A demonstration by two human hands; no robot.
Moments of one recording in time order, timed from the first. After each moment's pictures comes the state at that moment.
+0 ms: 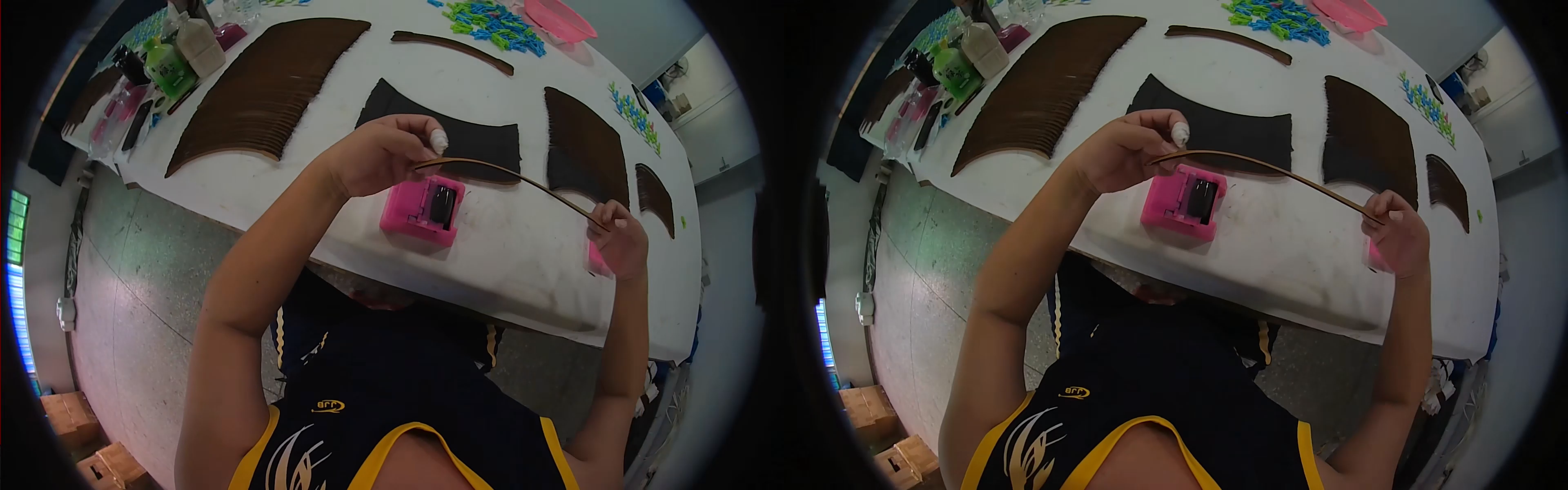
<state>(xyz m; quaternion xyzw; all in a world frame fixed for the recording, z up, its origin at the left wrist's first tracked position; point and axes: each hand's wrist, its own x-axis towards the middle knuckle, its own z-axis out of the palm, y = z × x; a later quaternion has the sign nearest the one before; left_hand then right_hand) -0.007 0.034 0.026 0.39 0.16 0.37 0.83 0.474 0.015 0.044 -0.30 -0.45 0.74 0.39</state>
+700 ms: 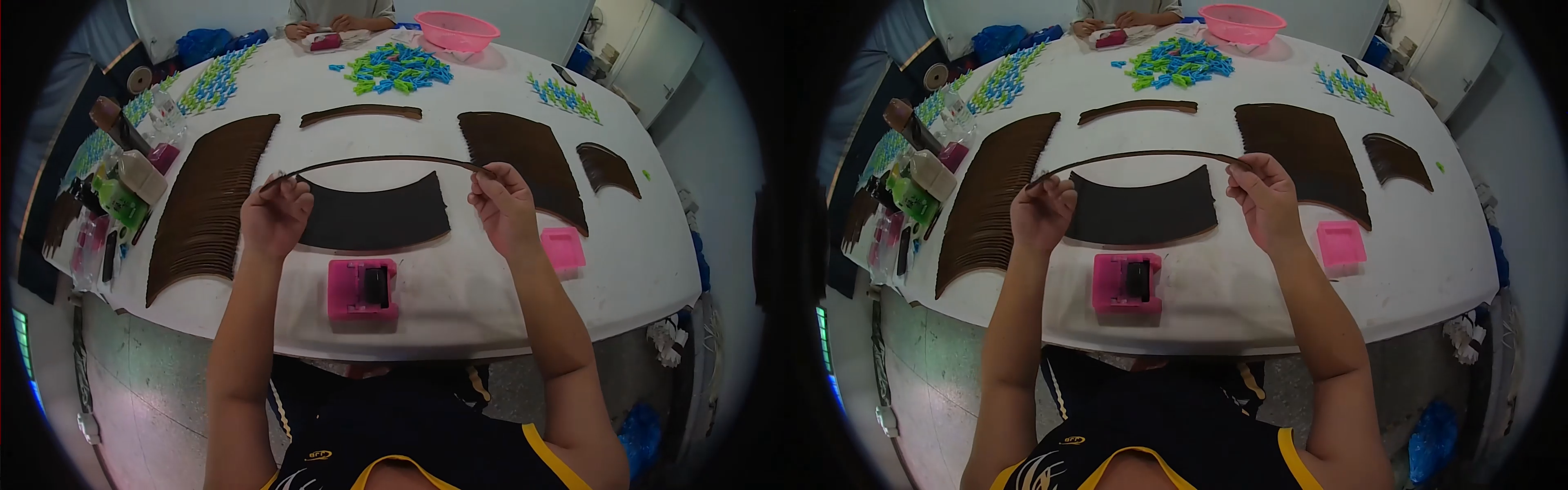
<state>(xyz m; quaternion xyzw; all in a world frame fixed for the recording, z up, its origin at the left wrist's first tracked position) -0.033 0.109 -0.007 0.19 0.05 0.59 0.79 0.351 0.072 0.016 -0.26 -0.39 0.58 0.66</state>
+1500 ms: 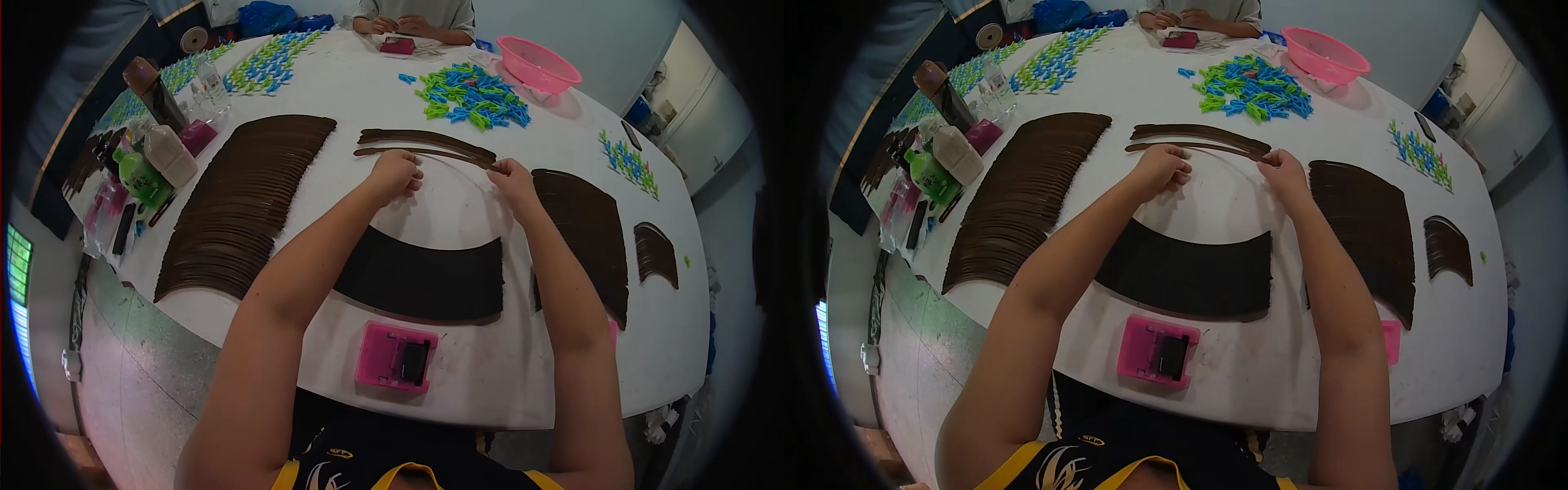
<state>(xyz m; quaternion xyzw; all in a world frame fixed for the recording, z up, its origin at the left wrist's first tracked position) 0.038 0.304 -0.029 0.43 0.56 0.37 0.60 0.324 0.325 -0.048 -0.60 -0.60 0.38 0.38</state>
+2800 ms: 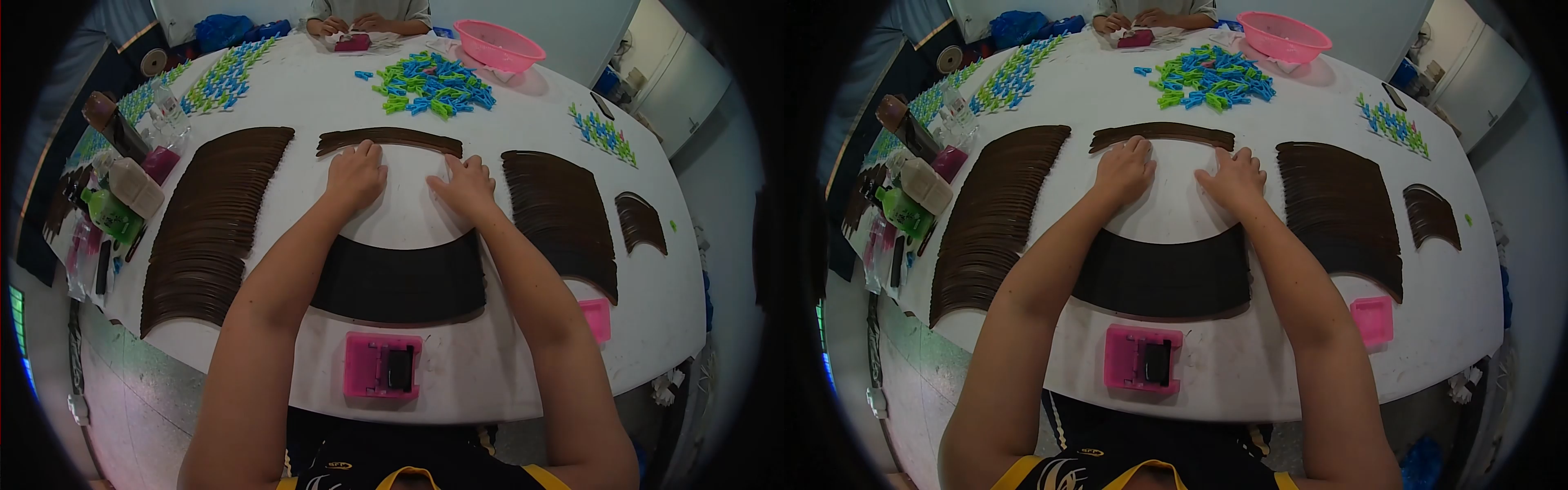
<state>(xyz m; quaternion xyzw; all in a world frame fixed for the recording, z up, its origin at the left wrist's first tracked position) 0.036 0.309 -0.061 0.80 0.55 0.21 -0.03 0.276 0.286 -0.038 -0.71 -0.69 0.09 0.11</state>
